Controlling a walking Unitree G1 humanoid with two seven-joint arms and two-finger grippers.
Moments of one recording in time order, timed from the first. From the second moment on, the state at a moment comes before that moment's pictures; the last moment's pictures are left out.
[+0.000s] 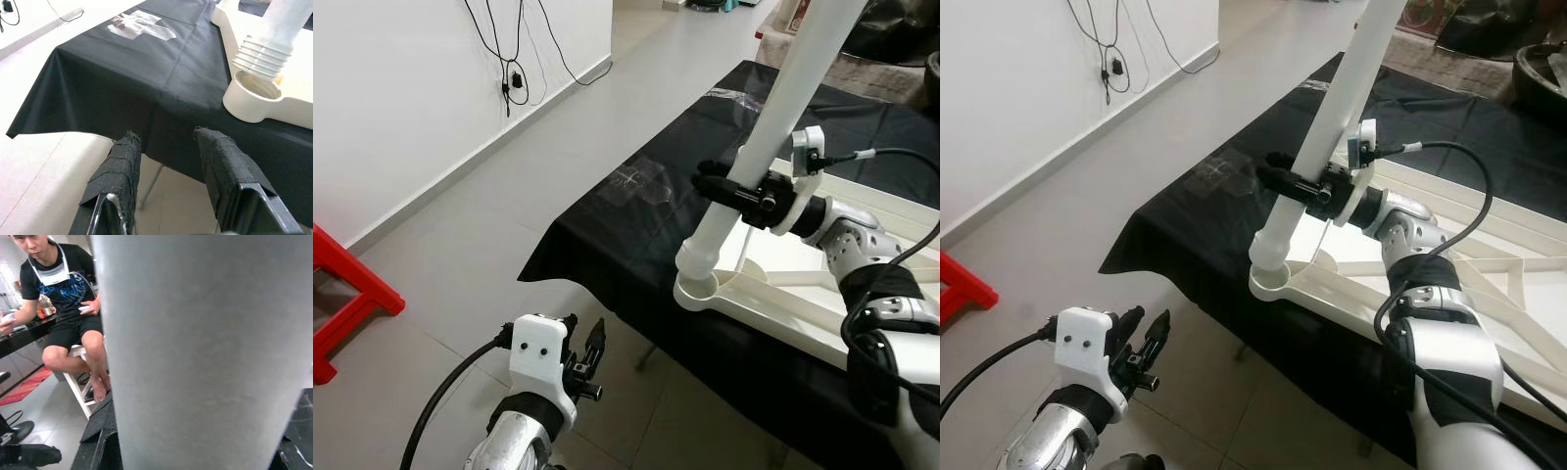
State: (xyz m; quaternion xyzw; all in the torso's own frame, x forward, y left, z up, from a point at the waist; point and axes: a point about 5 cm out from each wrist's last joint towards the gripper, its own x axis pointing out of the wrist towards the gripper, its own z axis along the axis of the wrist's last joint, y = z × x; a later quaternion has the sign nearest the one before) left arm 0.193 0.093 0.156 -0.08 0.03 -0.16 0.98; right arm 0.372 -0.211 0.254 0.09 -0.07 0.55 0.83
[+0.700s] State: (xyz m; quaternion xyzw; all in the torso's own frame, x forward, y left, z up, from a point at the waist) left arm 0.191 0.093 0.160 -0.07 0.02 -0.16 0.98; right arm 0.368 -0.210 0.245 0.06 -0.05 0.57 0.82
